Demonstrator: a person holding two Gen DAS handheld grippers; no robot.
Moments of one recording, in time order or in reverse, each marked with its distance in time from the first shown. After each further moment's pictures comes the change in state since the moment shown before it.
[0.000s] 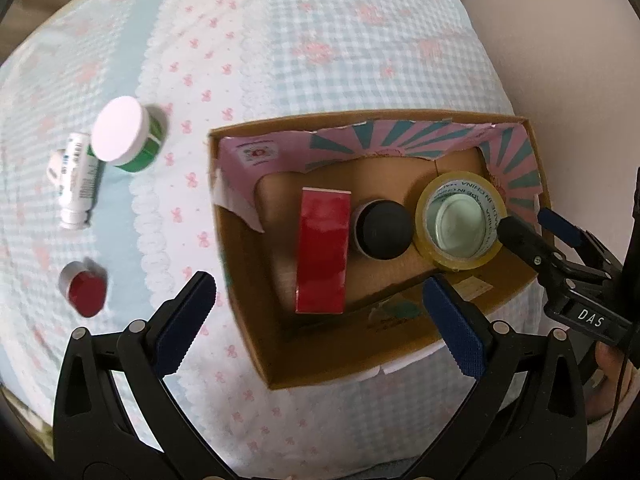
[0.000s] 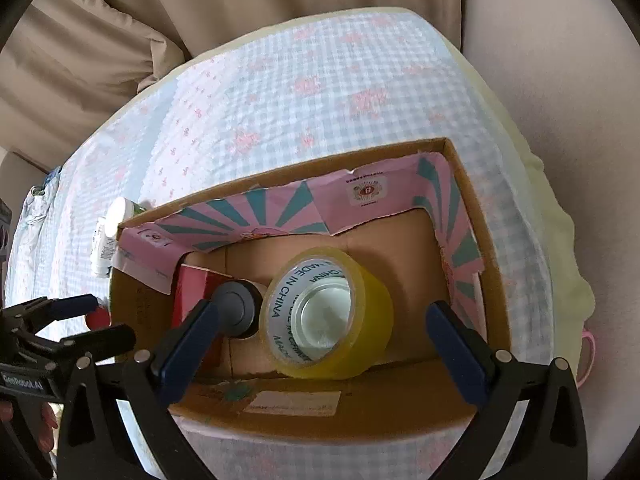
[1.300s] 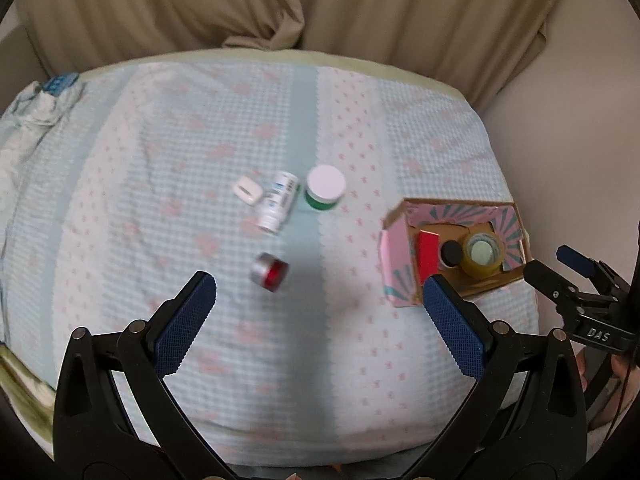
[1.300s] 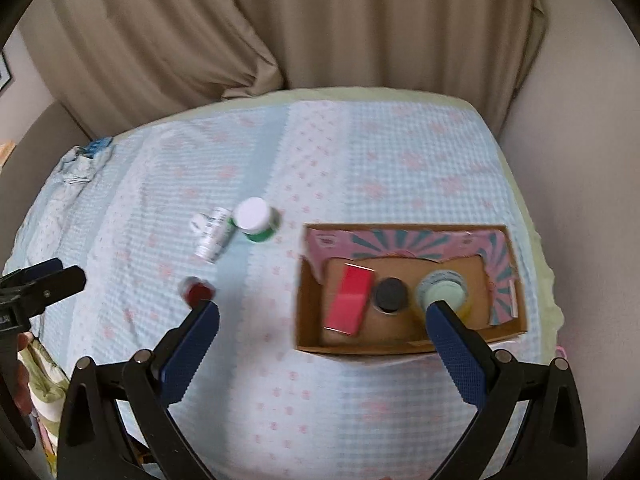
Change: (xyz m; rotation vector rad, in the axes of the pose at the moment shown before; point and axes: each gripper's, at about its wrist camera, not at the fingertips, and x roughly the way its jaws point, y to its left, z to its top) left arm -0.239 0.187 -0.115 -0.128 -0.373 0.055; right arm -0.139 0.213 -0.040 -0.193 -0.149 -0.021
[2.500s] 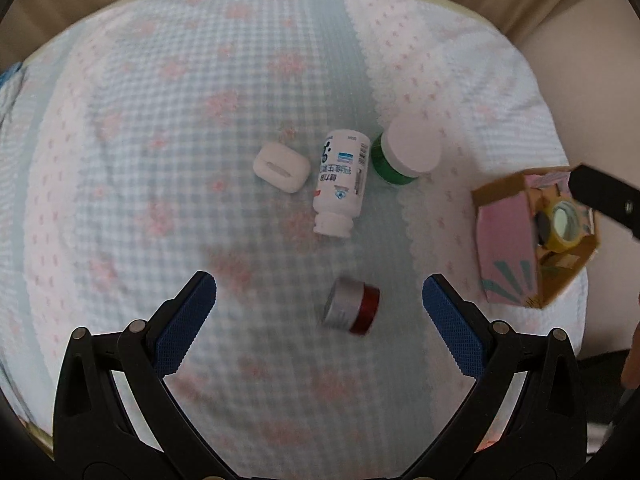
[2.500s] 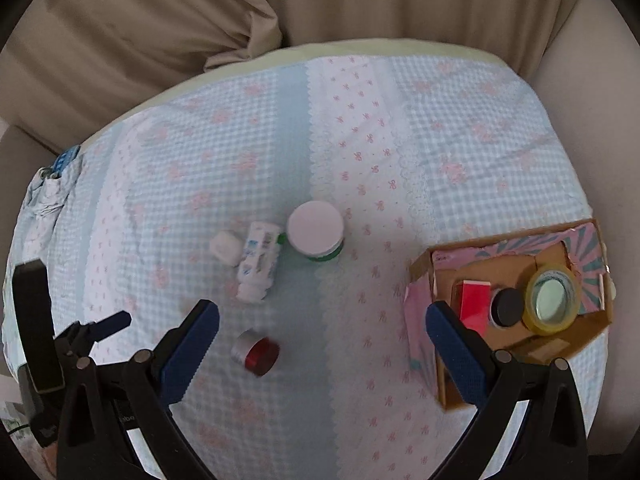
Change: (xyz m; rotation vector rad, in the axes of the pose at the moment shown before) left arm 0.206 0.100 0.054 0.097 0.273 -0.047; right arm 0.150 0.109 0.082 0.154 0.187 -0.051
